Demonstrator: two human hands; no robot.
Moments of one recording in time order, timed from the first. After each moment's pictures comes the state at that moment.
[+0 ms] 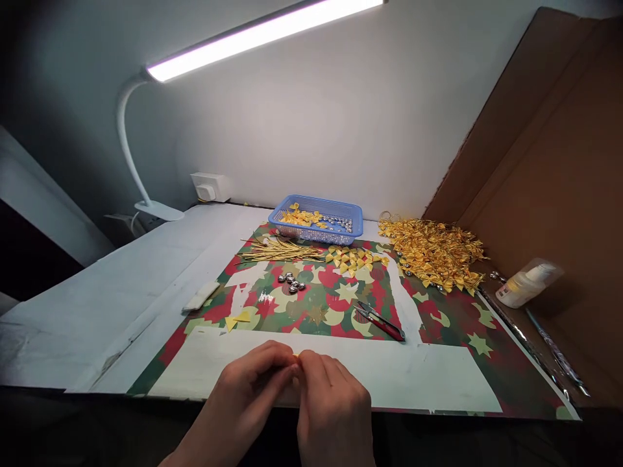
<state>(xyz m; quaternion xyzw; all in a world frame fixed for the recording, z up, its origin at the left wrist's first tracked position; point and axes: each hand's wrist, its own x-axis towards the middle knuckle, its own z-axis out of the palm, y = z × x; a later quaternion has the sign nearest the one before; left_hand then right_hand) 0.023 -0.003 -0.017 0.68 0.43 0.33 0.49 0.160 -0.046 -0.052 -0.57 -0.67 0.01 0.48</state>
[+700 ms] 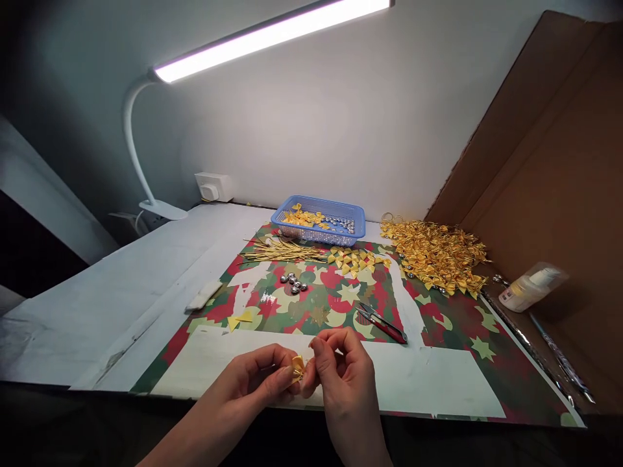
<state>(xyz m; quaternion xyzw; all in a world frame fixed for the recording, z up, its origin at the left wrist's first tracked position) 0.019 0.003 -0.005 0.55 0.39 0.29 0.68 0.169 -0.032 -0.032 -0.46 -0.36 0.51 0.63</state>
